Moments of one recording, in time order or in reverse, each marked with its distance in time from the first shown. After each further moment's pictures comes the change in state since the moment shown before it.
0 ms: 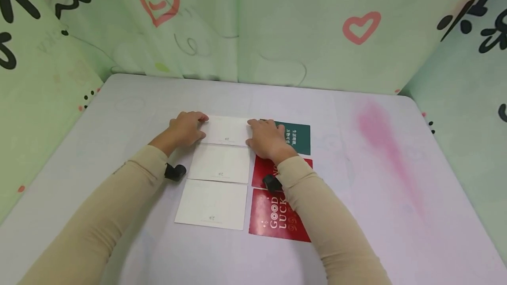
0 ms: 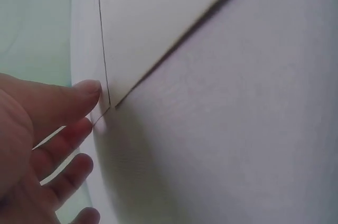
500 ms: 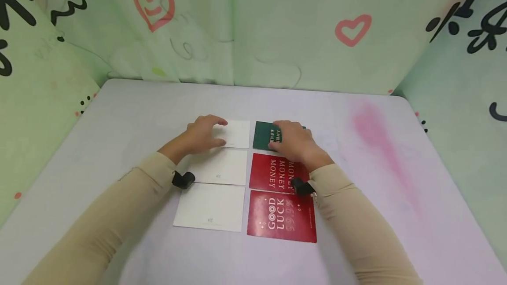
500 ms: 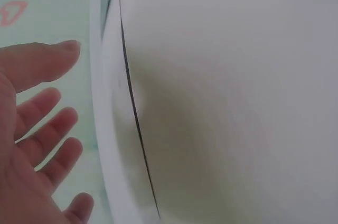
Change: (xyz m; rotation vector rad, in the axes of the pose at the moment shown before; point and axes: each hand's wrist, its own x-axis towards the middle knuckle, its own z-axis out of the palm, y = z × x) left_hand -0.008 0.037 0.011 -0.076 -0.025 0.248; right_hand -0.038 0.059 -0.029 0.130 0.034 -0.011
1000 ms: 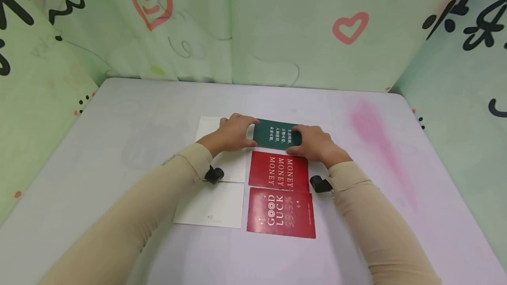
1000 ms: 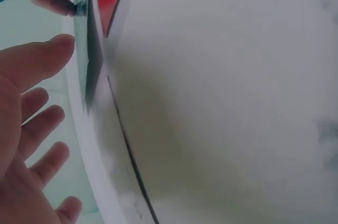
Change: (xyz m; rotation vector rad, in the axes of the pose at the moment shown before) left_hand 0.029 0.066 0.029 0.136 -0.054 0.072; right_hand -0.009 0.048 -0.007 -0.021 -0.100 0.109
